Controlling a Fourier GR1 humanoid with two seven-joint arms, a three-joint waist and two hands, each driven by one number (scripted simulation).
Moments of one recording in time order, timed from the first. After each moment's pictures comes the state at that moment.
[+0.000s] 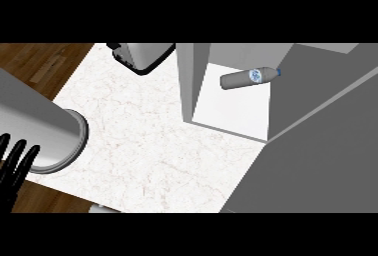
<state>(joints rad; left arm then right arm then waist) 0.36 0.77 -0.17 -1.90 0.96 -0.18 -0.52 0.29 -0.40 0.57 -2.47 -0.04 0.59 0.14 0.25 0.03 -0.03</state>
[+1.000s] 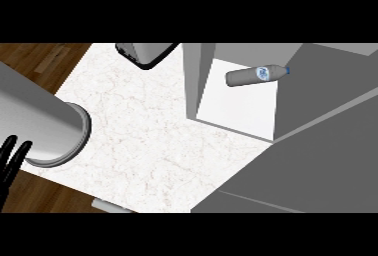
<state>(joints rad) 0.34 0.79 -0.14 -1.88 0.99 -0.23 -0.52 0.23 -0.34 0.59 -2.36 -0.25 0.63 0.18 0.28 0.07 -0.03</state>
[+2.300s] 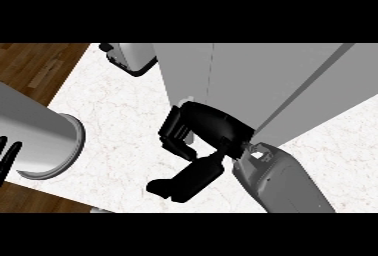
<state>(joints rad) 0.35 0.79 -0.10 -1.81 1.02 -0.27 -0.52 -0.64 -0.03 0.41 -1.65 -0.24 0.32 0.61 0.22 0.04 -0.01</state>
